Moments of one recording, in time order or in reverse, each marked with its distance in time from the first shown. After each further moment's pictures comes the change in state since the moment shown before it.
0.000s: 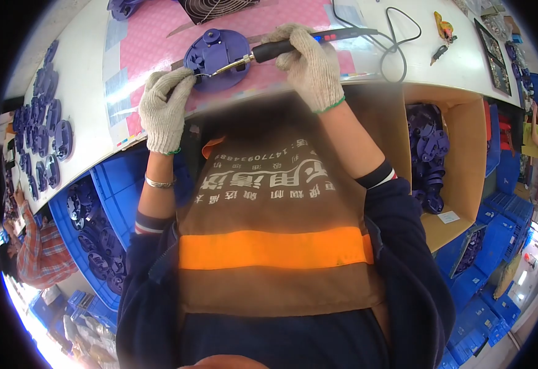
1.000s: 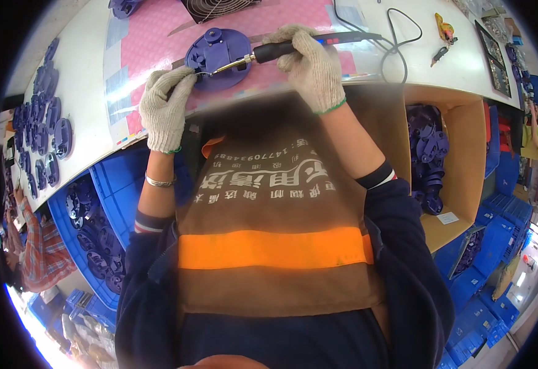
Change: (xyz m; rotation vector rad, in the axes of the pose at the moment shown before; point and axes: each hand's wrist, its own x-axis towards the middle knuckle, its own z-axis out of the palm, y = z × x) left_hand 0.000 0.000 0.001 -0.002 0.013 -0.009; right_hand -0.001 -0.005 0.003 0.383 0.050 0.158
